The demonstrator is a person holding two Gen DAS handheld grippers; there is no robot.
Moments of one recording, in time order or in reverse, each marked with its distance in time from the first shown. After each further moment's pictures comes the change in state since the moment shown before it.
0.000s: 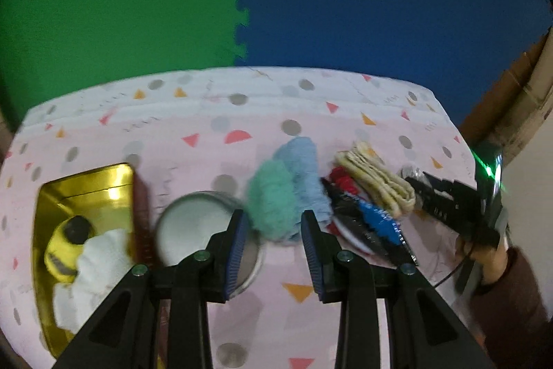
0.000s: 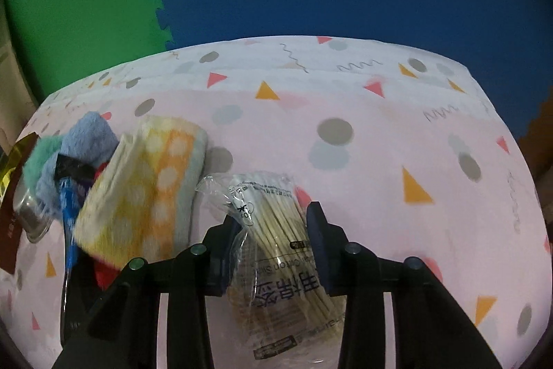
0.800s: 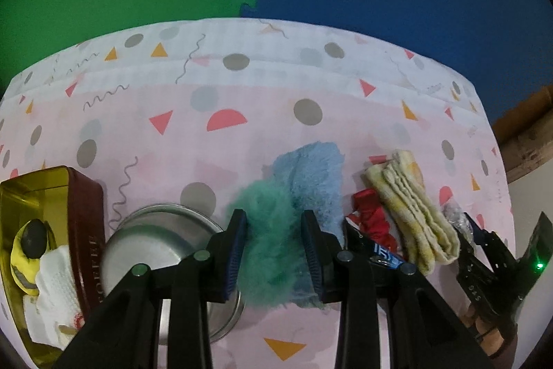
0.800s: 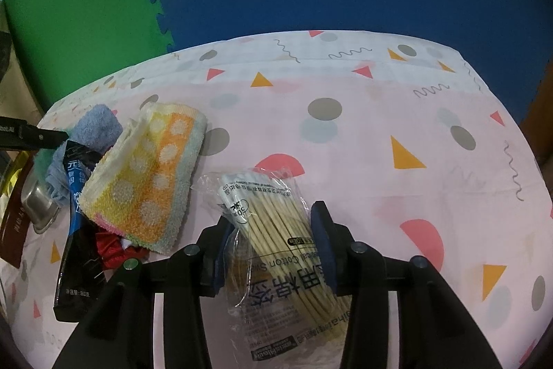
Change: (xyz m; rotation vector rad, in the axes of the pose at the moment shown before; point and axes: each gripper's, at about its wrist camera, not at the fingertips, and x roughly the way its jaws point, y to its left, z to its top) left arm 0.101 0.002 0.040 -0.103 0.205 0.061; right arm -0.007 -0.008 -0.019 0.036 -0.019 0.027
